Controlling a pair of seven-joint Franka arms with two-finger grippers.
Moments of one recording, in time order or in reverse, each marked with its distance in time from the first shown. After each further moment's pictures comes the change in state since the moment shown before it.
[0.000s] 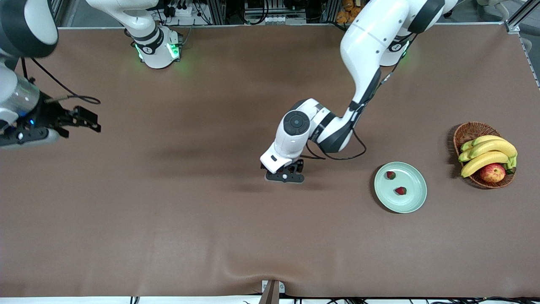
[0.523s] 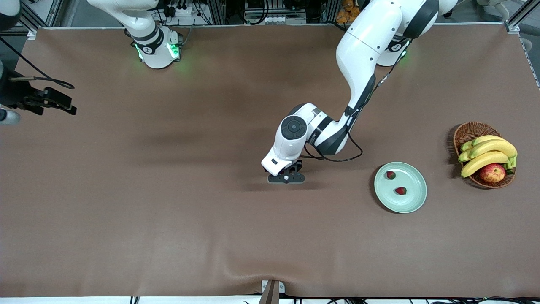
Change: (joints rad) left arm -0.001 0.026 0.010 0.001 0.000 0.002 -0.030; right arm -0.071 -0.032 -0.002 0.080 -0.018 -0.122 0.058
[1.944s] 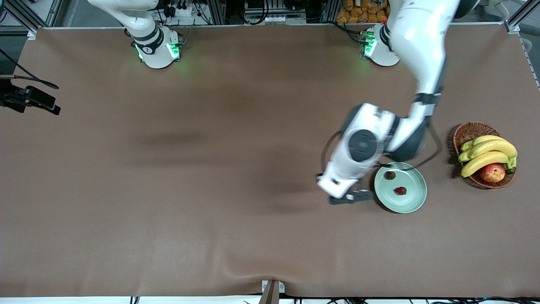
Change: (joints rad) left arm 0.278 -0.234 0.015 0.043 0.004 -0.448 0.217; right arm -0.021 0.036 0.014 0.073 -0.032 -0.049 0.032
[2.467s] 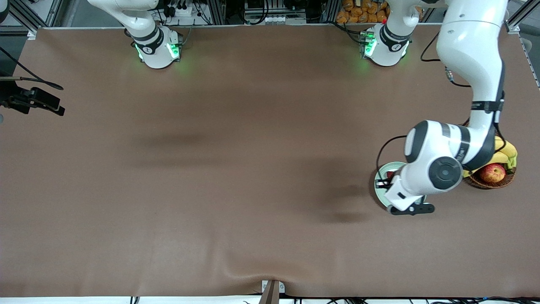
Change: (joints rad) left arm 0.242 -0.020 0.000 -0.133 0.001 0.002 0.288; right arm 0.004 0.005 0.006 0.002 0.003 0.004 0.002
